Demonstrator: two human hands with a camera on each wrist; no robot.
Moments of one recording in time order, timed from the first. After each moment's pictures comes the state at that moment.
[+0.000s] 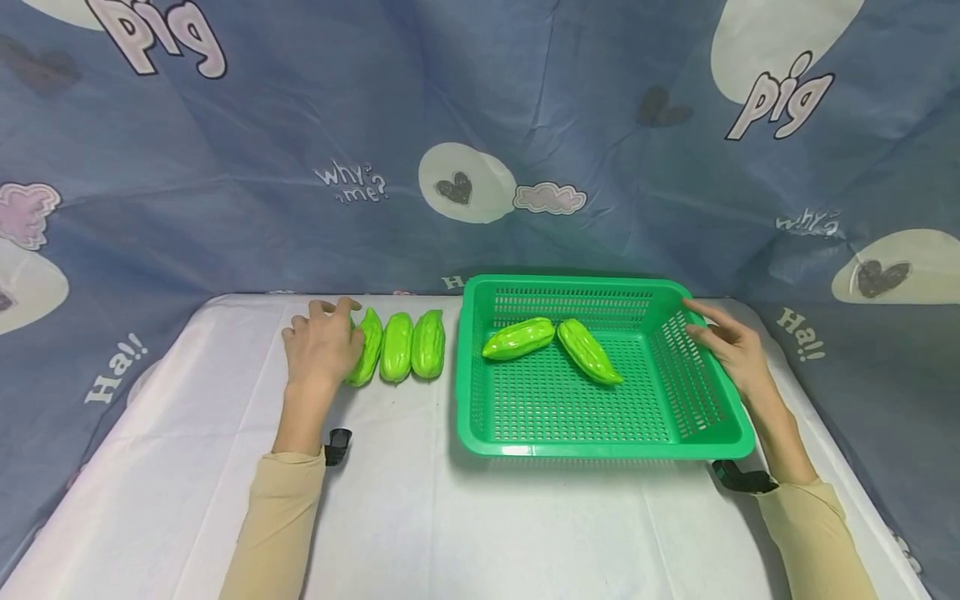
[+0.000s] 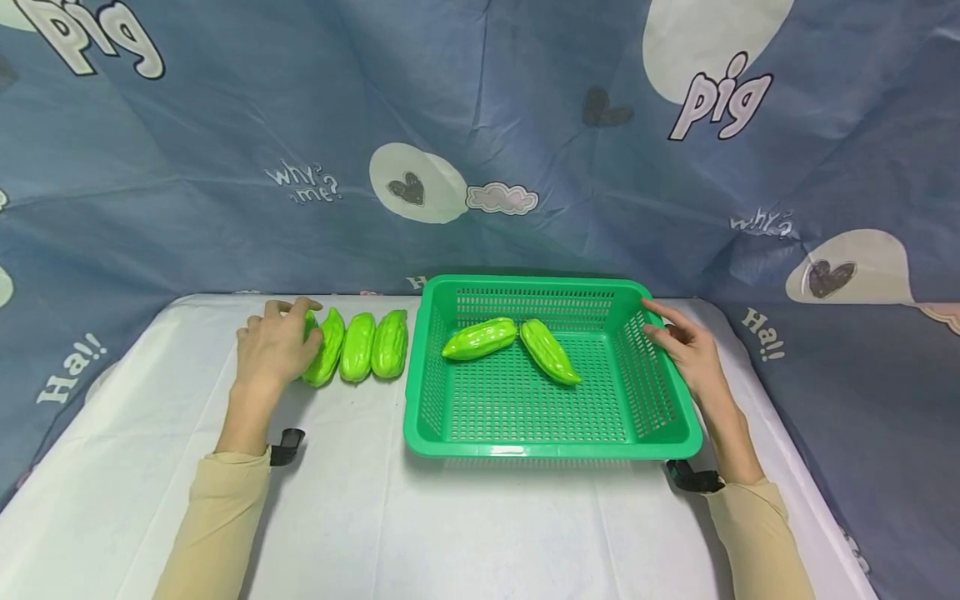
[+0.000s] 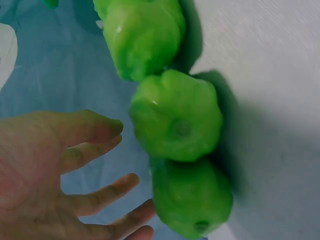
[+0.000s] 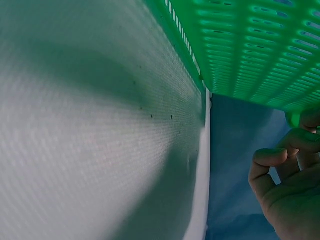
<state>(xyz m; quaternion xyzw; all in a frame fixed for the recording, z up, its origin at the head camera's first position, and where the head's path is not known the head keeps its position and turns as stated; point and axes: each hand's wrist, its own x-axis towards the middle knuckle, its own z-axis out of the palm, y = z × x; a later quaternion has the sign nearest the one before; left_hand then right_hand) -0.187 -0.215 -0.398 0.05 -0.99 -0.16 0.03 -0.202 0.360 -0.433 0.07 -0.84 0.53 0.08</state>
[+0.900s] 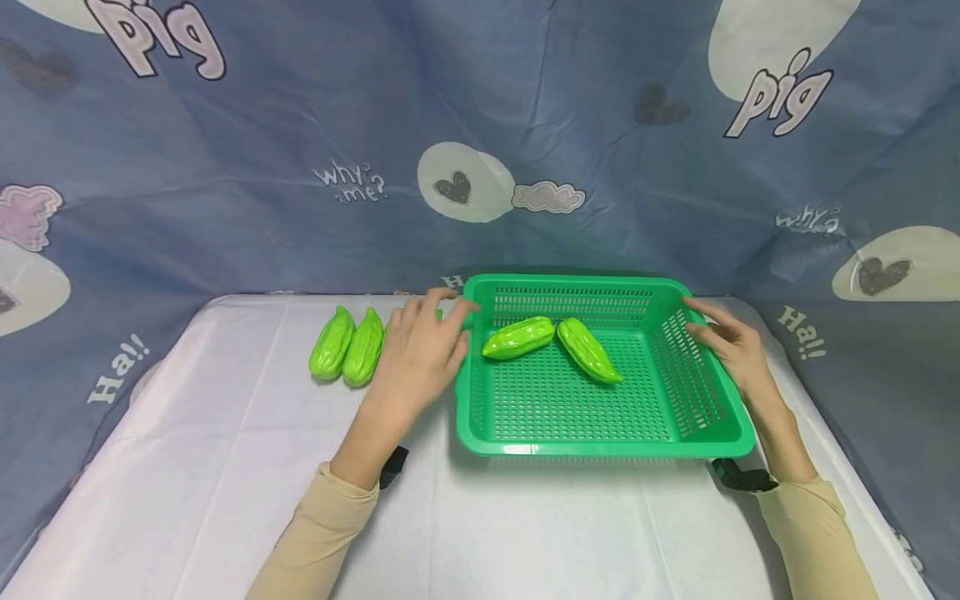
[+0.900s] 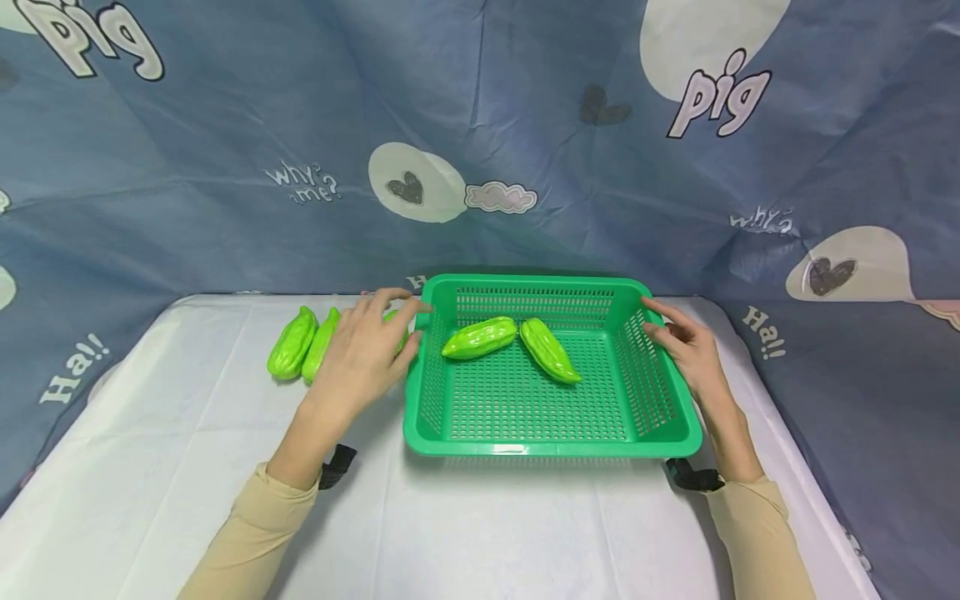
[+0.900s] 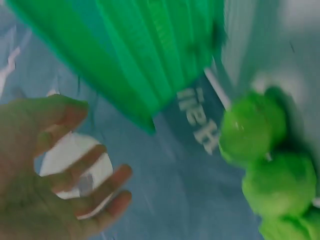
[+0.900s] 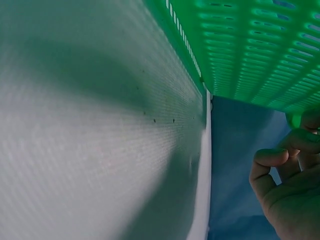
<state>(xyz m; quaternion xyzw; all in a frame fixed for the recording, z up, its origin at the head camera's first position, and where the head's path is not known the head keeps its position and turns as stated) -0.158 -0.102 -0.365 -0.19 -0.95 -0.14 0.18 -0.203 0.359 -0.434 0.08 -0.84 0.53 0.09</state>
